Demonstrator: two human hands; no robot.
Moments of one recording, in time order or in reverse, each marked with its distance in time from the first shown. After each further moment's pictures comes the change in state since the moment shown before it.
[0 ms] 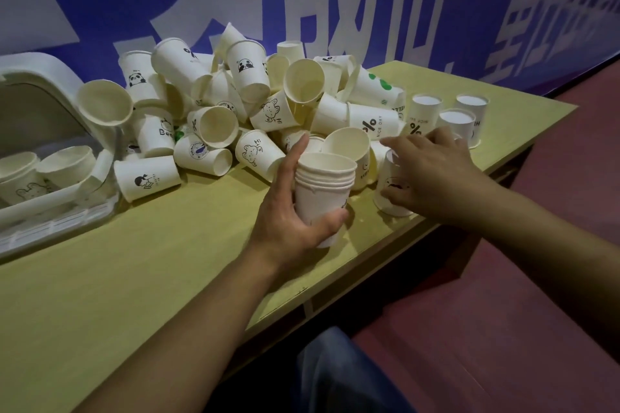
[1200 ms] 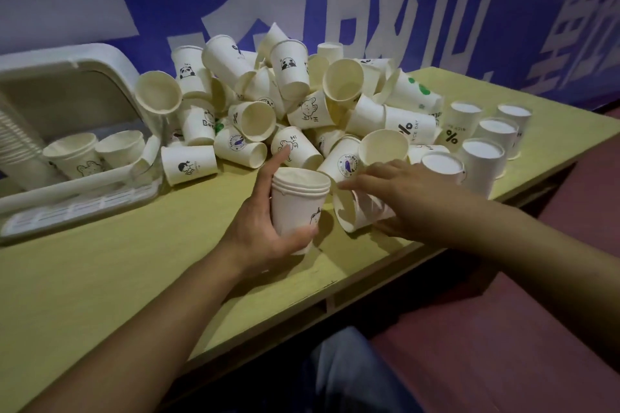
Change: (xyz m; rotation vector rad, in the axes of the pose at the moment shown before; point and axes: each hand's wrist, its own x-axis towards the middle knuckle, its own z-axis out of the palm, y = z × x) left_hand -0.030 -0.010 -0.069 0.092 -0.076 -0.116; right_hand 0.004 -0.048 0.001 0.038 -0.118 -0.515
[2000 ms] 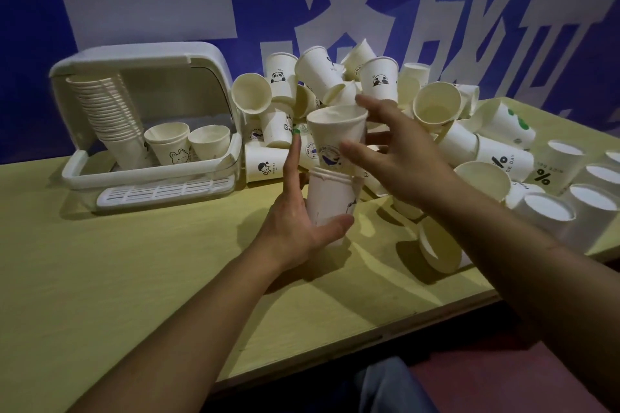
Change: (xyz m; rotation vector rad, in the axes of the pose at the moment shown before) left_hand -0.006 -0.021 -0.055 0.058 0.219 -0.085; right_hand 0.119 -0.088 -0.034 0.889 0.450 0.127
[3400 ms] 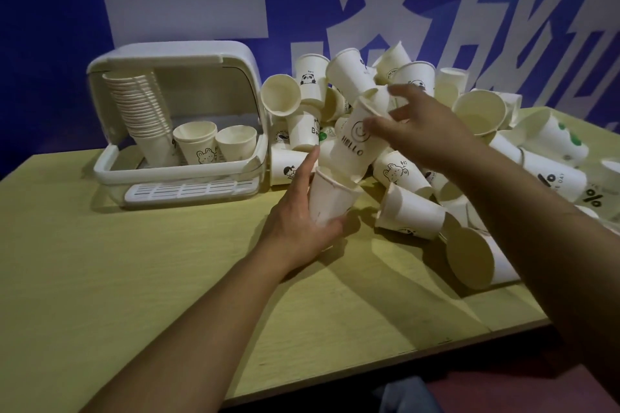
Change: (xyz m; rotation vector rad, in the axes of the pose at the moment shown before) left_hand 0.007 -0.018 -0.020 0.104 0.045 -0.206; right_hand 0.062 -0.001 -0.001 -0.201 -0.063 0.179
